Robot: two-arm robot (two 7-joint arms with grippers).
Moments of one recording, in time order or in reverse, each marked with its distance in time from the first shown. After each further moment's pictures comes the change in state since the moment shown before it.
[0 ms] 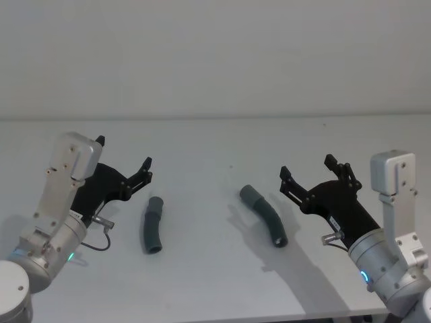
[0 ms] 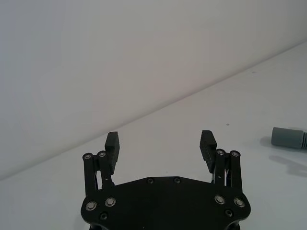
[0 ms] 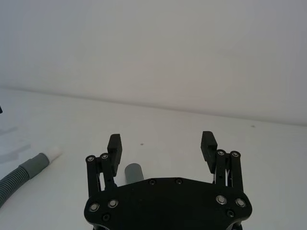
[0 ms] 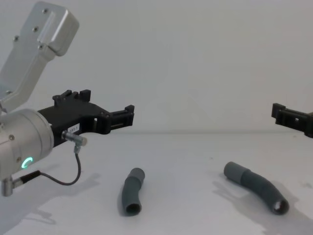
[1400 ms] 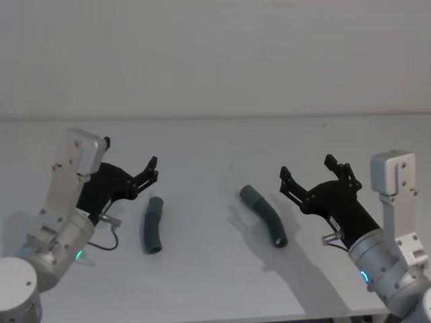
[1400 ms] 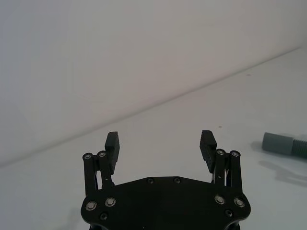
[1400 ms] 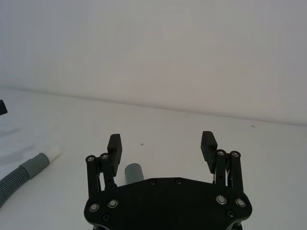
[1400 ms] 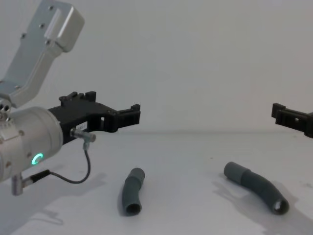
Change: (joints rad) left arm 0.000 -0.031 -0.005 -0.012 -0.023 0.048 0.003; right arm 0.000 0.000 0.000 0.000 0.000 0.000 0.000
